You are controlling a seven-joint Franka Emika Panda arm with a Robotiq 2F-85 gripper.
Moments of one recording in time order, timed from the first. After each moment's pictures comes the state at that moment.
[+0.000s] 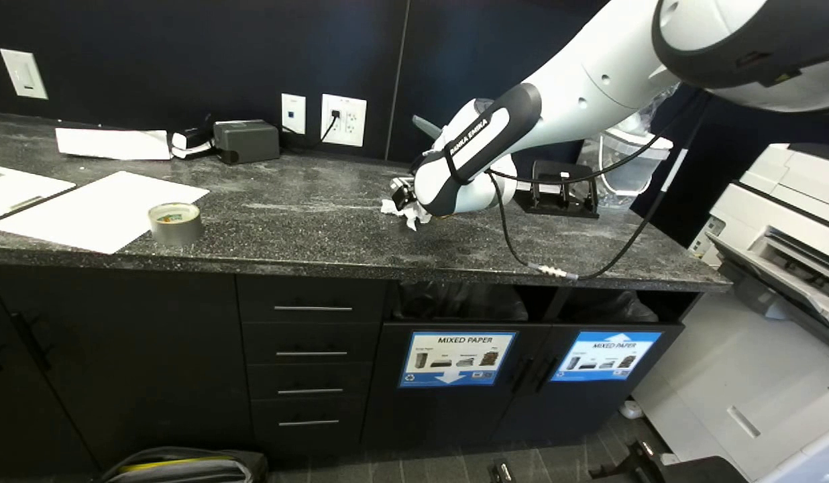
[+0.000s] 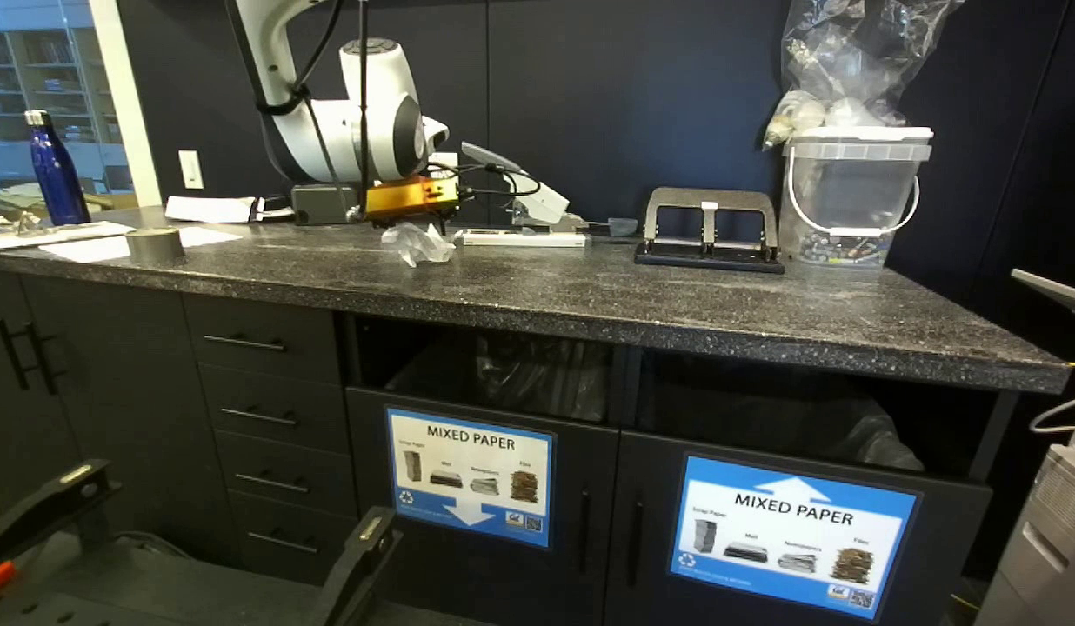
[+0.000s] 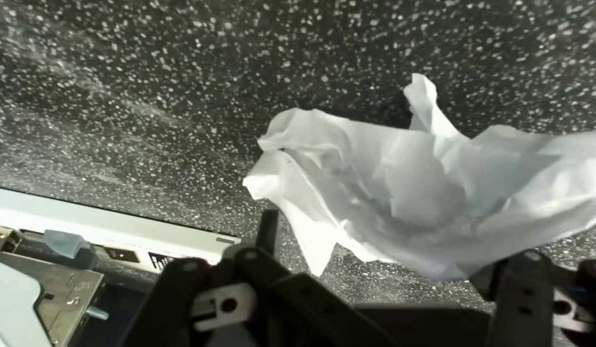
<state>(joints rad) 0.13 0.80 0.05 -1.68 -0.17 3.14 -0.17</state>
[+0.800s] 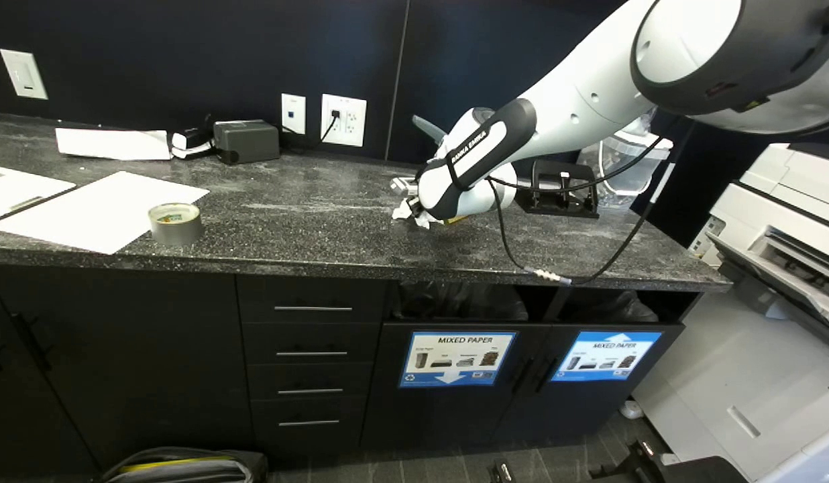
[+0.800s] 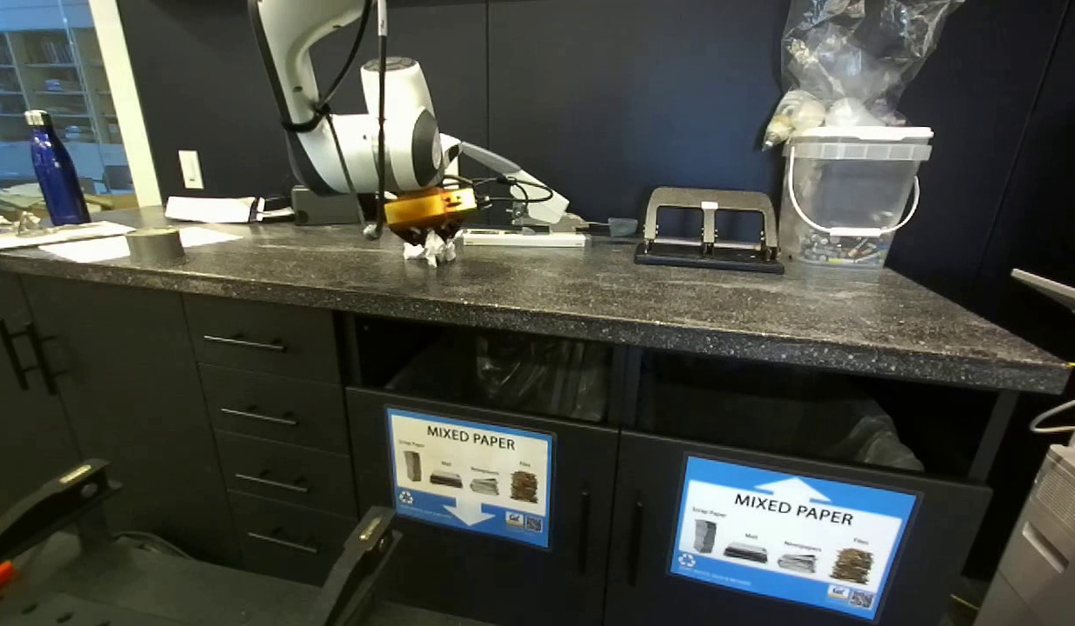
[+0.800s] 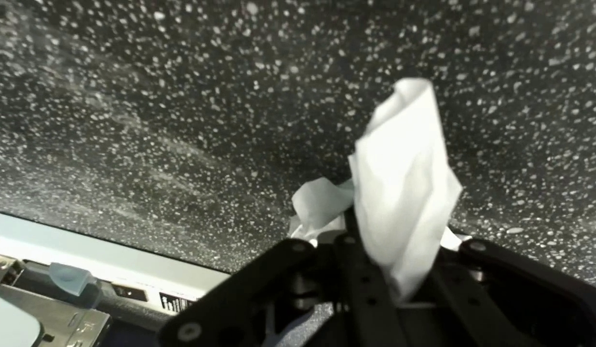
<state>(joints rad) 0.11 0.86 0.05 -1.59 -0.19 3.05 -0.23</state>
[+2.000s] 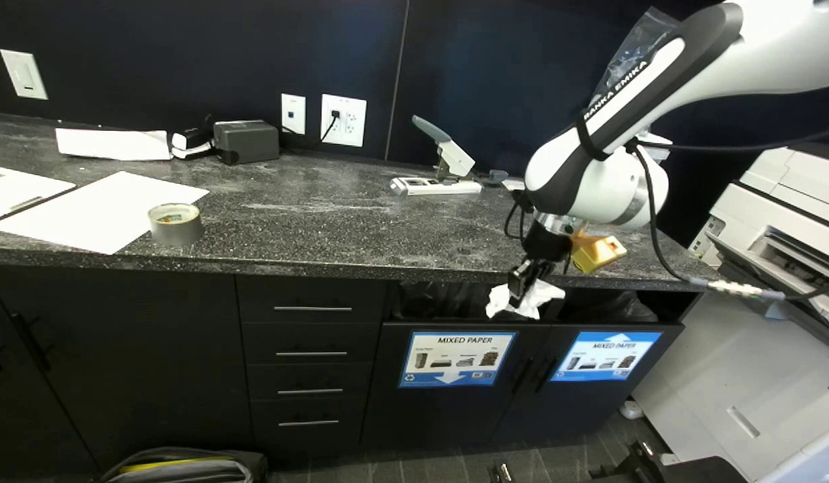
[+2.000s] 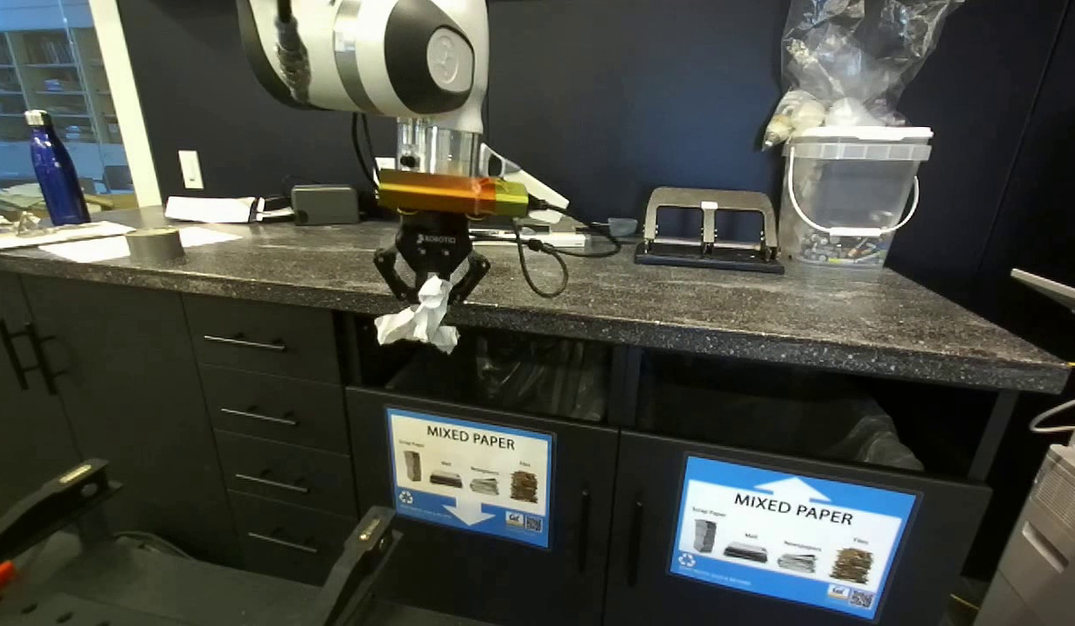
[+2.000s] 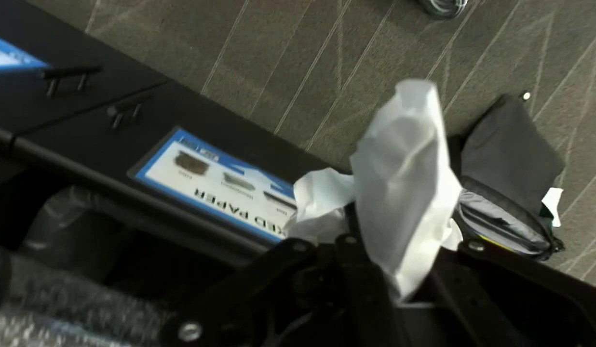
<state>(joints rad) -0.21 0.27 0.17 -2.42 0.08 2.67 -0.63</state>
